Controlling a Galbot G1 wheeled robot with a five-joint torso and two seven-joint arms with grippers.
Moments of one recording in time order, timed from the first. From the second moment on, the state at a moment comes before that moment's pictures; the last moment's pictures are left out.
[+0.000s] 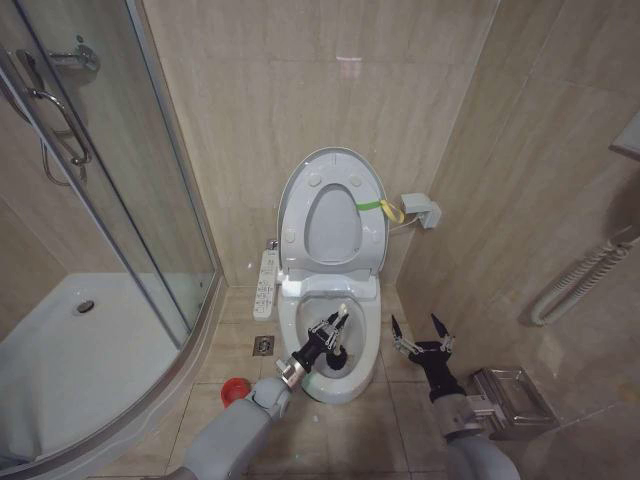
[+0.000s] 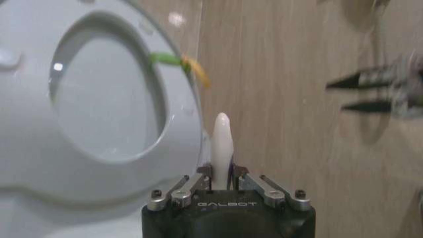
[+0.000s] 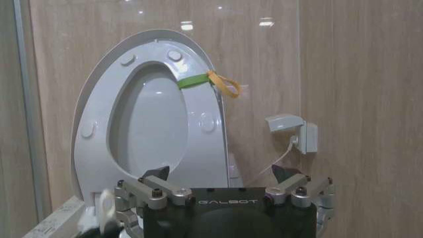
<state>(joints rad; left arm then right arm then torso) 0.65 -1.37 0.36 -0.95 -0.59 -0.81 0.36 -1.49 1.44 0.63 1.95 0.22 0.18 -0.08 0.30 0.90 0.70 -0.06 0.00</state>
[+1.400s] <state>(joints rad) 0.58 -1.38 0.38 -0.88 -0.70 -0.82 0.48 -1.49 1.44 0.63 1.95 0.22 0.18 -0.08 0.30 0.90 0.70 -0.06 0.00</state>
